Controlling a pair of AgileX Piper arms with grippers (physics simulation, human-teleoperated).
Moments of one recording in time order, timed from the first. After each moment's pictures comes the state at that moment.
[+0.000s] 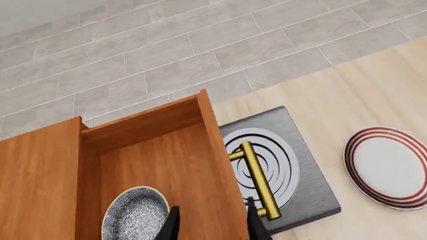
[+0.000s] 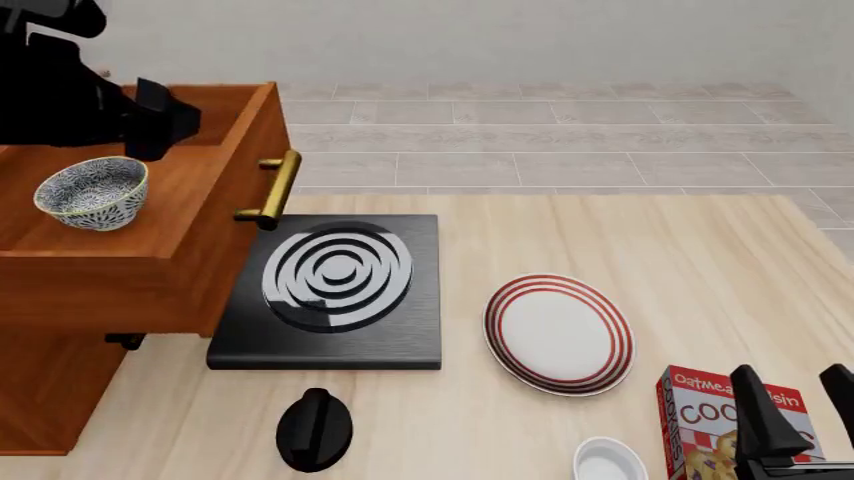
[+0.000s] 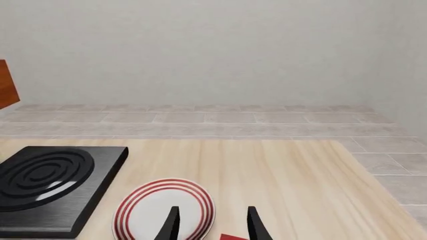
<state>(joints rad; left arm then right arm) -0.19 1.16 -1.39 0.82 0.17 0.01 0.00 -0.01 0.00 0.00</state>
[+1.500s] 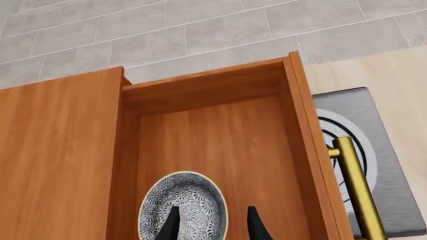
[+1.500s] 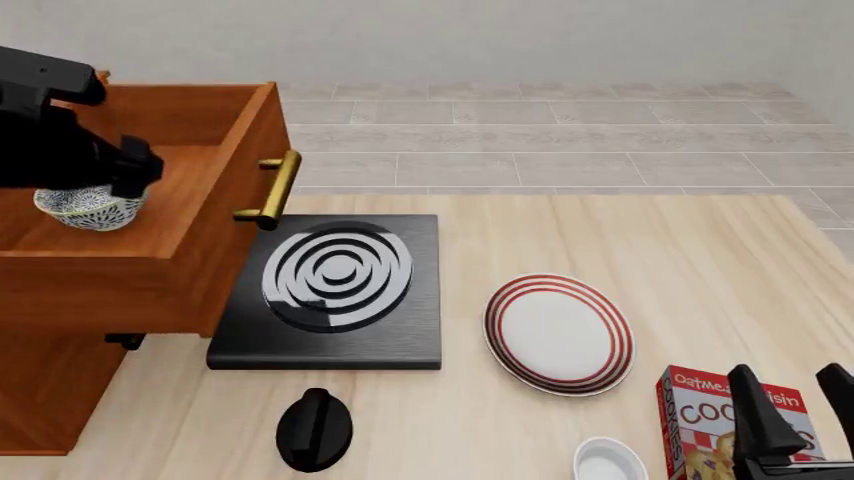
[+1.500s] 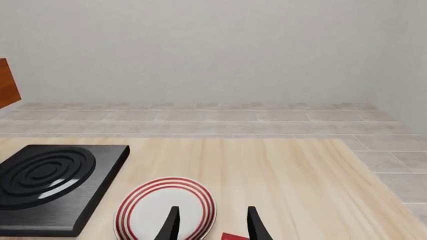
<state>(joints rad) 0.05 1.28 -1.24 0.68 0.23 0.02 0.01 -0.01 -0.01 0.01</state>
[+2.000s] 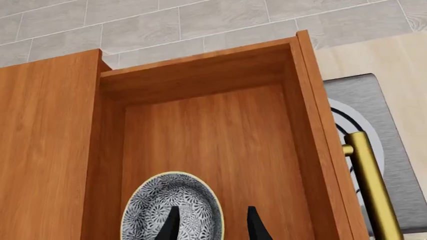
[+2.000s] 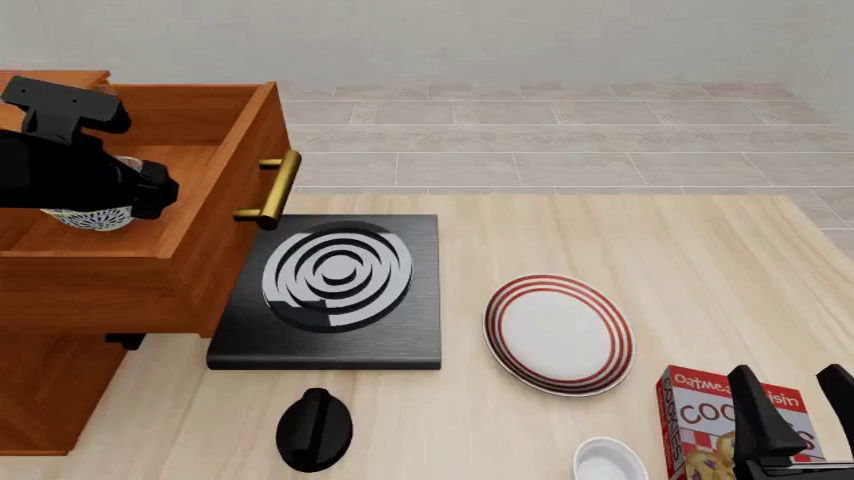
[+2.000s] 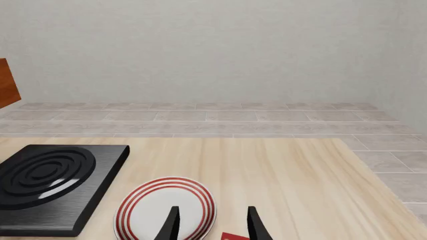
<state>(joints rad) 0.04 1.33 -1.18 0.63 0.22 0.02 0.01 -0.01 0.00 0.01</state>
